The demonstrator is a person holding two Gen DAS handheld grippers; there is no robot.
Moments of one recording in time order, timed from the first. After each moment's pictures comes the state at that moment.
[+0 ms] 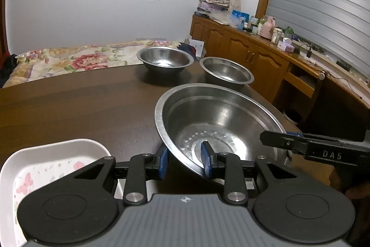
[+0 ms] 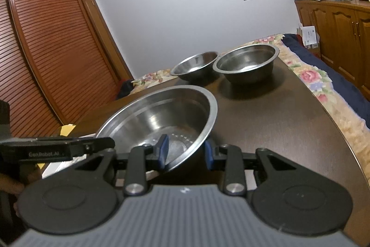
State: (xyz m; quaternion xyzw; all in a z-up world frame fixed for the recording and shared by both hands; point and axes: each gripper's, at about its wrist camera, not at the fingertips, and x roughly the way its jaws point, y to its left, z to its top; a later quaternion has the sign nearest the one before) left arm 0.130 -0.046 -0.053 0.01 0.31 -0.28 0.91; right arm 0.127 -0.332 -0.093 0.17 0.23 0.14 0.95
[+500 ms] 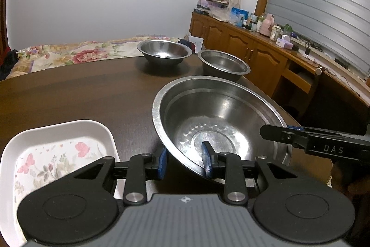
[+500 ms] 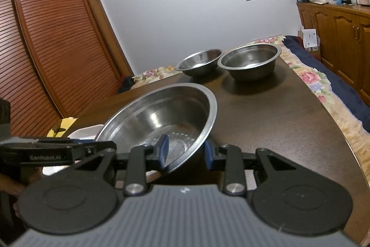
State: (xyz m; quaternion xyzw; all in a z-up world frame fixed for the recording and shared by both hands) left arm 0.116 -0.038 -0.058 0.01 0.32 -0.28 0.91; right arm 0.110 -0.322 -0.094 0.15 0.23 0.14 0.95
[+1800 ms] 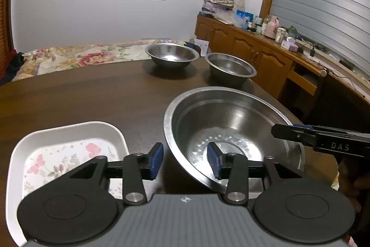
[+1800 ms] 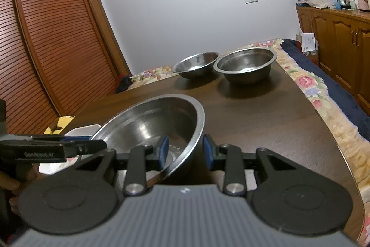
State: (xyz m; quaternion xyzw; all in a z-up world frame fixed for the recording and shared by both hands) left arm 0.115 -0.030 -0.057 0.01 0.31 -0.26 0.91; right arm 0.108 -0.326 -0.091 0.14 0.22 0.14 0.95
